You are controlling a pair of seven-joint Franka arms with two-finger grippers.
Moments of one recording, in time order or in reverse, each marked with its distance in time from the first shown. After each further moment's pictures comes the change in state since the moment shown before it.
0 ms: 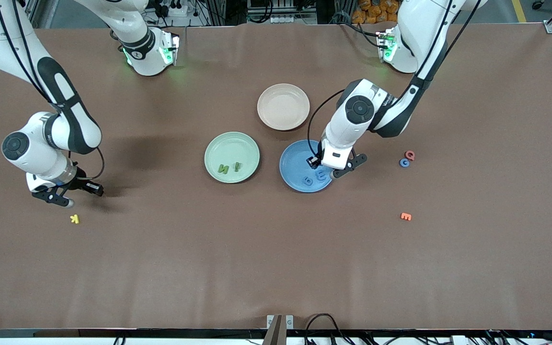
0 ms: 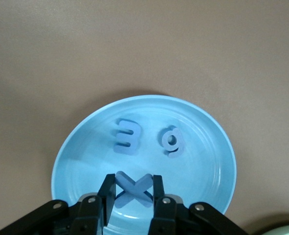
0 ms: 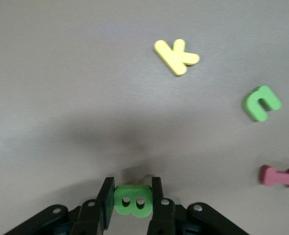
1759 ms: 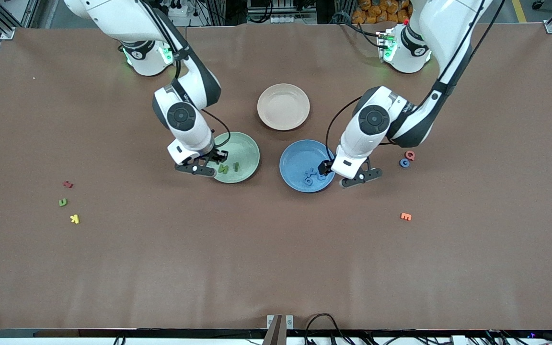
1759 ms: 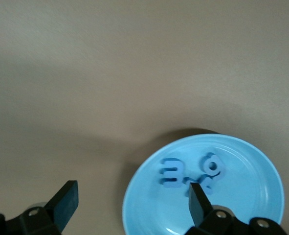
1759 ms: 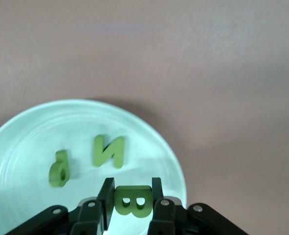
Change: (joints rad) left arm 0.233 -0.014 -0.140 0.047 0.201 -0.173 0.221; right arm 0.705 -0.075 0.074 0.033 0.014 -0.236 0.630
